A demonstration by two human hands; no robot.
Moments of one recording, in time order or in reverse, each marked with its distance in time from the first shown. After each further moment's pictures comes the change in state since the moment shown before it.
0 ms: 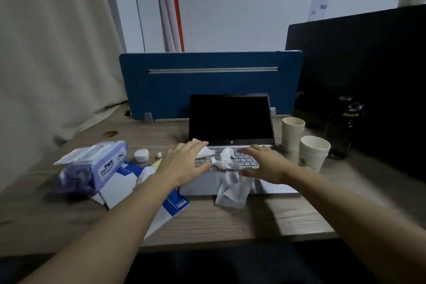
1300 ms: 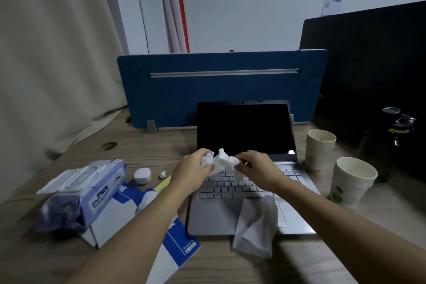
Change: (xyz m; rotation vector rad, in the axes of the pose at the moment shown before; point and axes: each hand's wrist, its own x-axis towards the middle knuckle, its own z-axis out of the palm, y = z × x) left_hand 0.078 -0.047 0.042 -0.405 0.084 -0.212; right_hand 0.098 -0.014 0.027 0.326 0.226 -0.026
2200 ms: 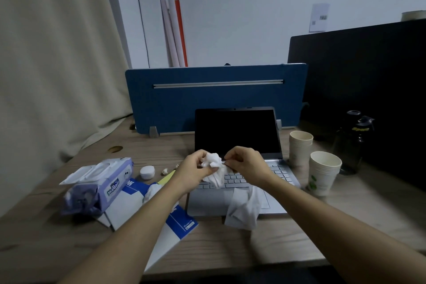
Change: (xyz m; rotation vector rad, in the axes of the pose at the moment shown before) left_hand -0.064 0.043 -0.035 -0.522 -0.168 0.063; right_hand -0.042 -0.059 -0.023 0.246 0.116 0.120
